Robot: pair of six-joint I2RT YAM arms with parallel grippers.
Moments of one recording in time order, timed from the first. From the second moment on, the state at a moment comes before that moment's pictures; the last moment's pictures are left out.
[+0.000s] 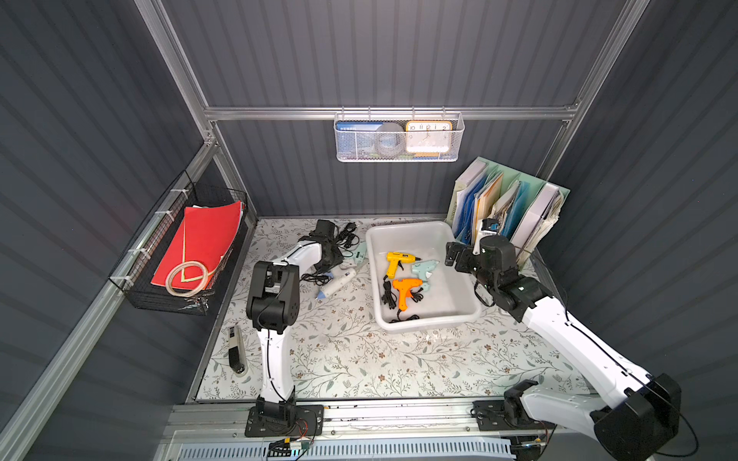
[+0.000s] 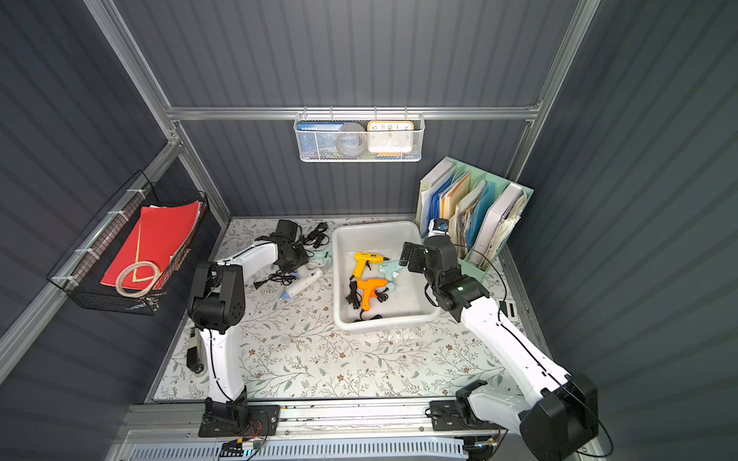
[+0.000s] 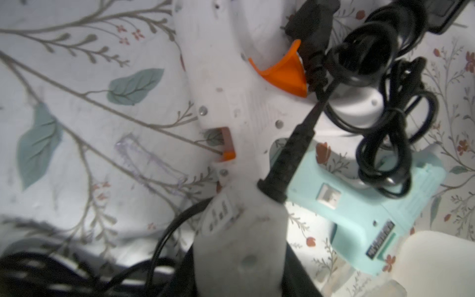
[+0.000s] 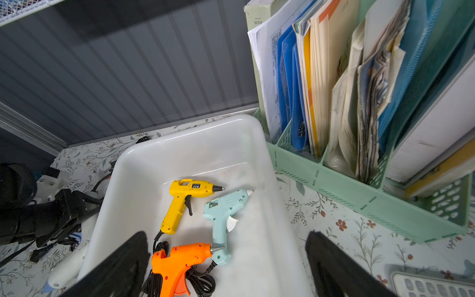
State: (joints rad) left arm -0.16 2.10 1.56 -0.54 -0.03 -0.67; right arm 0.41 1.17 1.00 -0.27 0.28 0.41
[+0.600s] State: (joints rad) left arm -0.16 1.68 1.46 -0.52 -0.11 -0.65; right arm 0.41 1.18 1.00 -0.24 0.16 0.43
